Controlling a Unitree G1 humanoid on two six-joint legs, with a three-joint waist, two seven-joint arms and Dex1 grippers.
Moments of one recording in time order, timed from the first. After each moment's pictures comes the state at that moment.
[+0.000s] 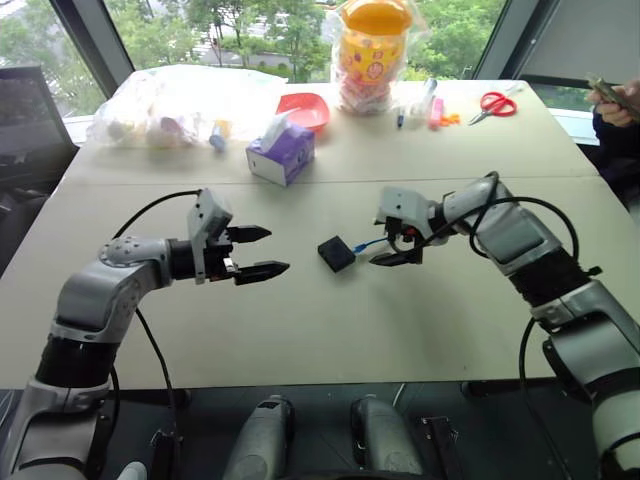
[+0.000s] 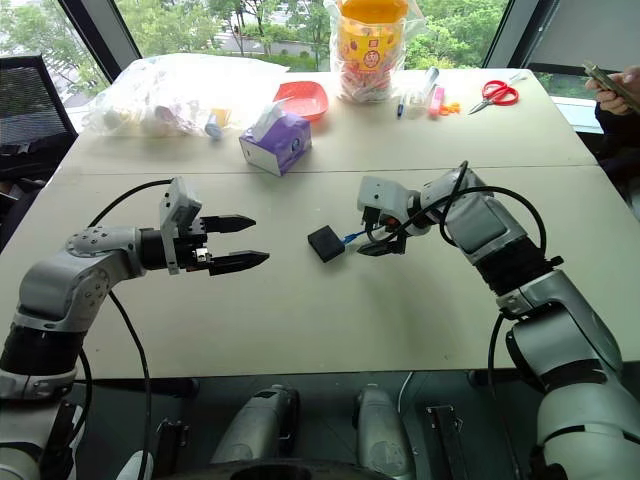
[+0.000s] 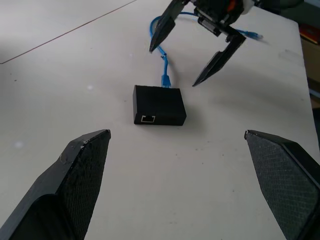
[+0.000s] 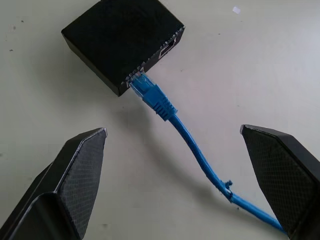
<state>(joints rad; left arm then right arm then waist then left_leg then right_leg) -0.42 0.70 0.01 -0.17 -0.57 0.68 -1.00 -0.96 -0.67 0.56 0.42 -0.01 0.37 1.16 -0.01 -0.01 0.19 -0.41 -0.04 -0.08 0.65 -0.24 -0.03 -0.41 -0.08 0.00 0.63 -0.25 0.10</state>
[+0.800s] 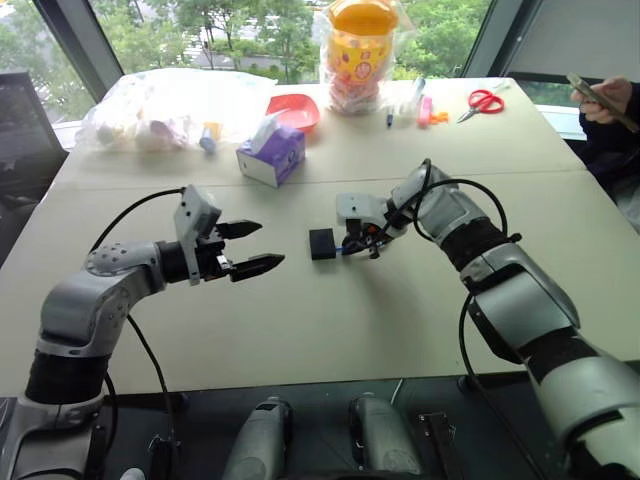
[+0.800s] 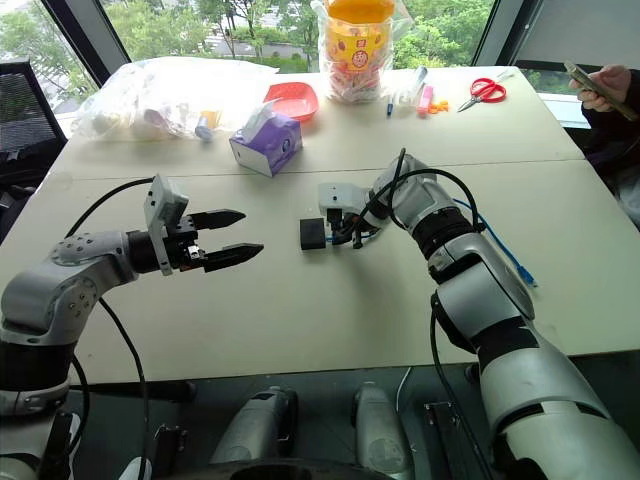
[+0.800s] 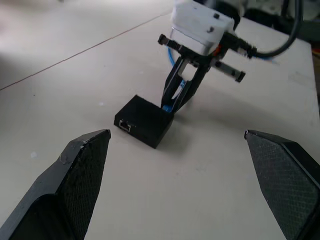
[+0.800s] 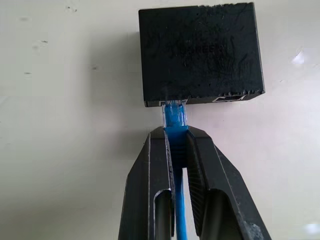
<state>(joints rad) -0.42 0.64 0.09 -0.22 -0.66 0.77 -0.88 -1.05 -0.45 0.49 0.70 -0.24 0.04 1.17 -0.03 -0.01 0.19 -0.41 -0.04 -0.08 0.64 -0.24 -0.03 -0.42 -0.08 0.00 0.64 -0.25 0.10</state>
